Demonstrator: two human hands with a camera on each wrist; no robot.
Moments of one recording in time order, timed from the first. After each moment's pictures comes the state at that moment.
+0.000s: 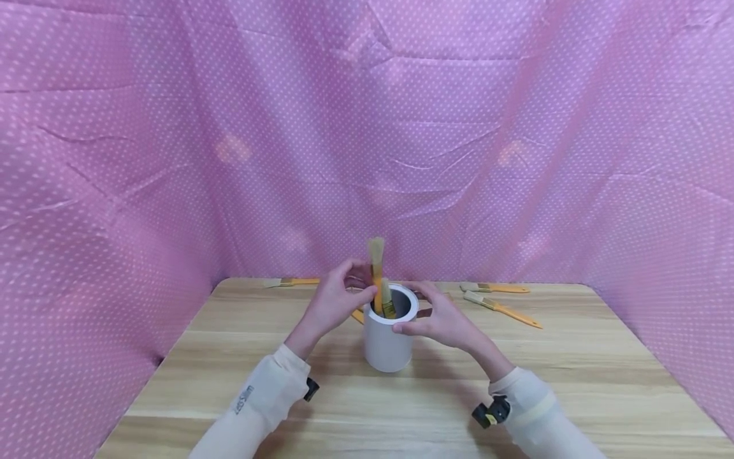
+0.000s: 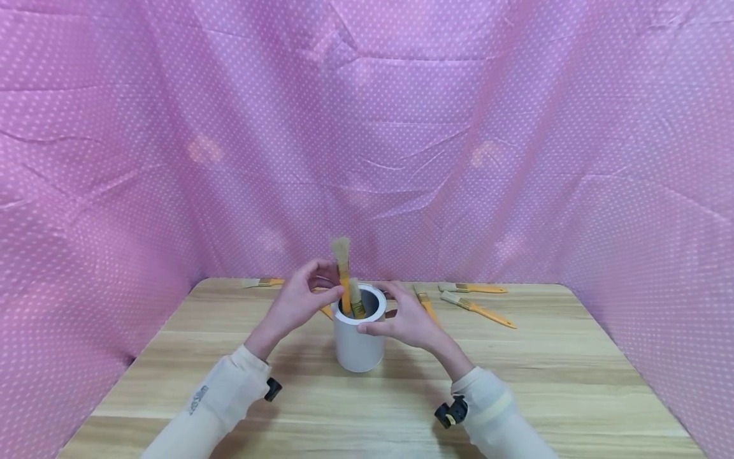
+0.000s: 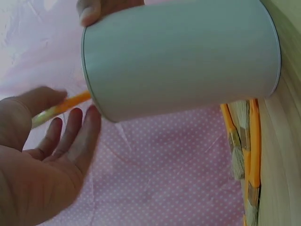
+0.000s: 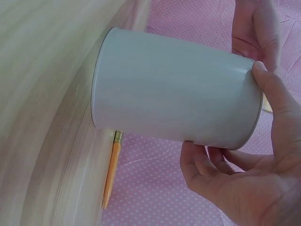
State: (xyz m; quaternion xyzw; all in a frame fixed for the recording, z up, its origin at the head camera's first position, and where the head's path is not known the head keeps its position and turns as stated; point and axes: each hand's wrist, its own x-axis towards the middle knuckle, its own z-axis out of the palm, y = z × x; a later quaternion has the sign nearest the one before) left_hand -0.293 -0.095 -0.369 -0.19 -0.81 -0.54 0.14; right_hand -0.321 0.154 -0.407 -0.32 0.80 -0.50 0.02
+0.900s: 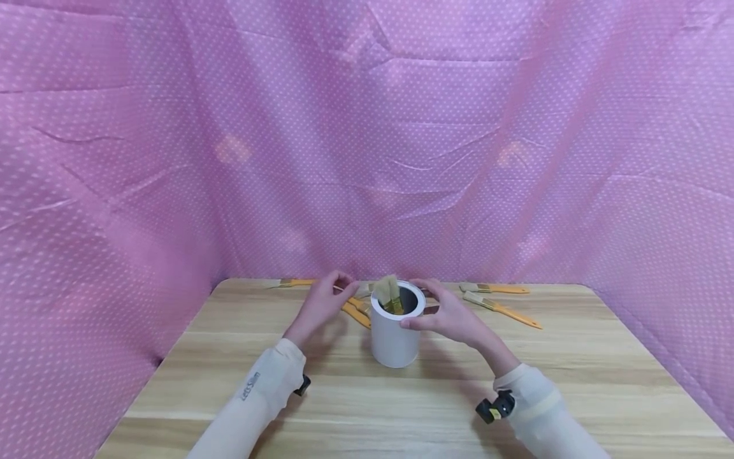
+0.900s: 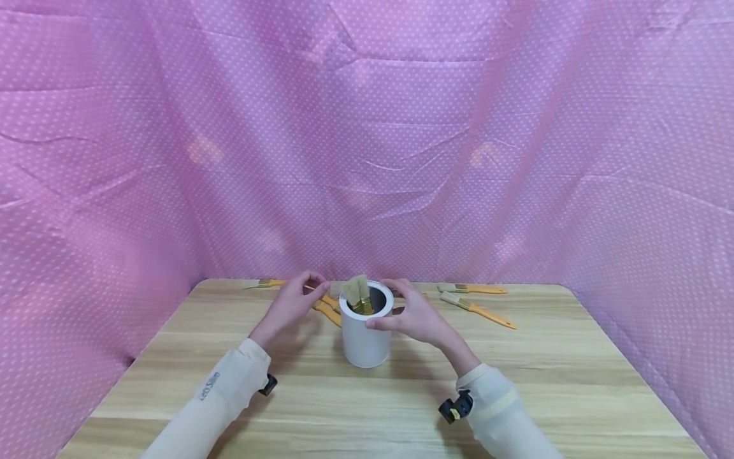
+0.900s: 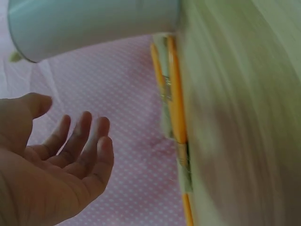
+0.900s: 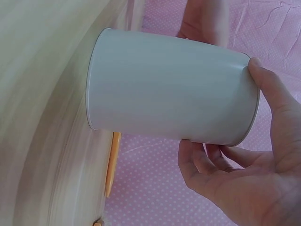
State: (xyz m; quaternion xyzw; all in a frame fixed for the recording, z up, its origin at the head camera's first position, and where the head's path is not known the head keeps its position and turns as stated) left_hand -0.339 -0.126 -0.421 -0.11 -0.87 -0.47 0.13; right_hand -0.335 0.172 -0.408 -0.30 0.82 -0.49 0.03
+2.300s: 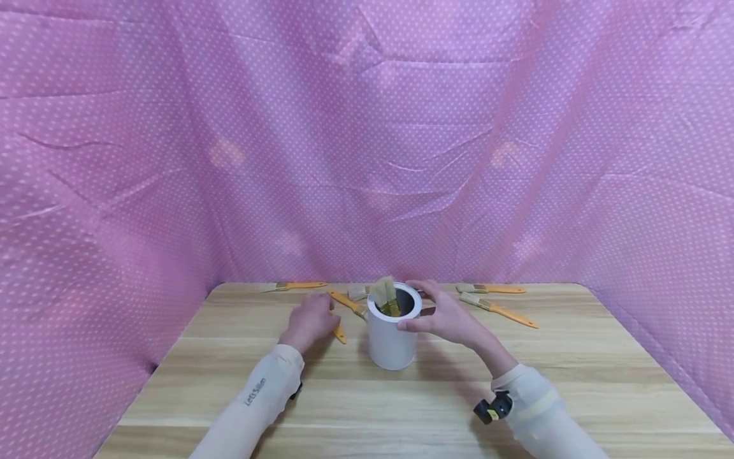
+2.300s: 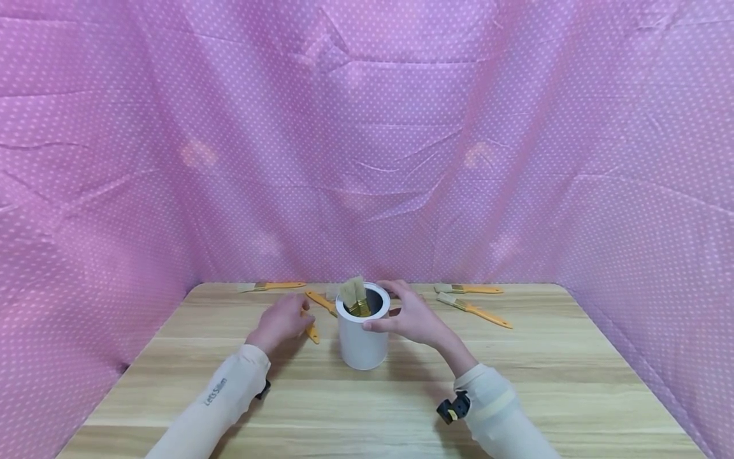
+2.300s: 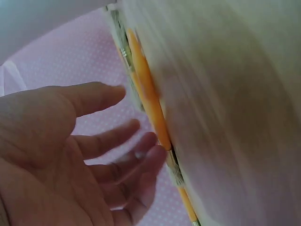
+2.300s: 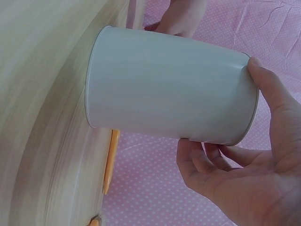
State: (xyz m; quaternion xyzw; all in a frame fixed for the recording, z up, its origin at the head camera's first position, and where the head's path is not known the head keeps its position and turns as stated) left_hand -0.341 -0.141 -0.447 -0.03 -0.98 -0.18 0.05; right_hand -0.330 0.171 -0.405 -0.30 0.82 -0.49 0.03
